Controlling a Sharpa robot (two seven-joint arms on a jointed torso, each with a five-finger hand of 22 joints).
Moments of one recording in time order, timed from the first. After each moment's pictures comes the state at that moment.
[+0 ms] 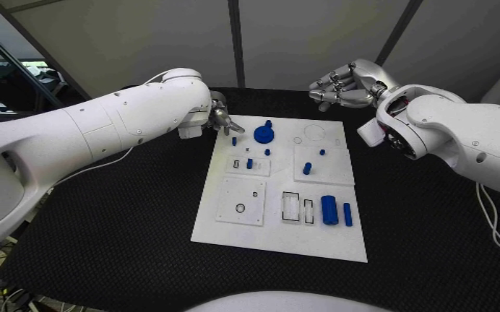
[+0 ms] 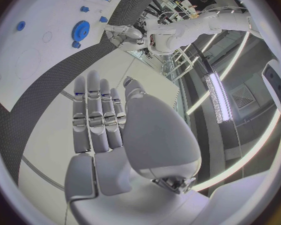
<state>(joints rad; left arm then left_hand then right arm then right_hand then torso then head) 1.33 -0.57 0.00 1.12 -1.11 0.24 -0.60 1.07 -0.07 0.06 0.26 0.18 0.87 0.08 0.51 0.54 1.24 0.01 1.08 0.94 1.47 -0.07 1.45 1.31 0.05 1.46 0.04 1.37 1.31 1.32 -0.79 0.01 1.47 -0.74 -0.34 0.04 1.49 -0.07 0.00 0.28 0.38 1.02 0.17 0.09 0.07 1.29 0.10 0.07 0.16 1.36 0.04 0.12 0.45 0.18 0.99 0.16 0.45 0.26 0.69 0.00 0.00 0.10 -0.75</state>
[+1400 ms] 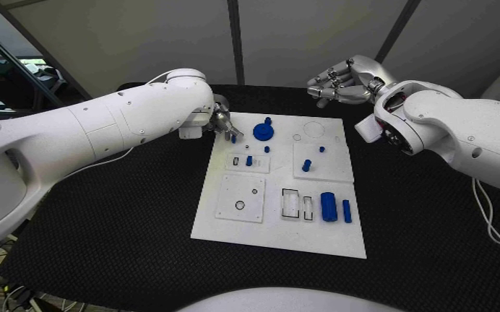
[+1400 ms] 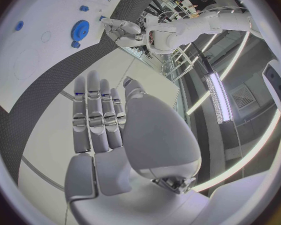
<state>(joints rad) 1.33 -0.56 -0.02 1.12 -1.12 0.31 -0.58 1.14 -0.02 0.06 0.26 0.18 0.90 0.08 0.51 0.53 1.24 0.01 1.08 0.94 1.47 -0.07 1.45 1.31 0.05 1.46 0.04 1.37 1.31 1.32 -0.78 0.01 1.45 -0.74 -0.33 0.04 1.49 -0.07 0.00 0.28 0.38 1.02 0.17 0.09 0.07 1.28 0.10 0.07 0.16 1.36 0.04 0.11 0.44 0.18 0.99 0.16 0.44 0.26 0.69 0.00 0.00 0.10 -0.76</state>
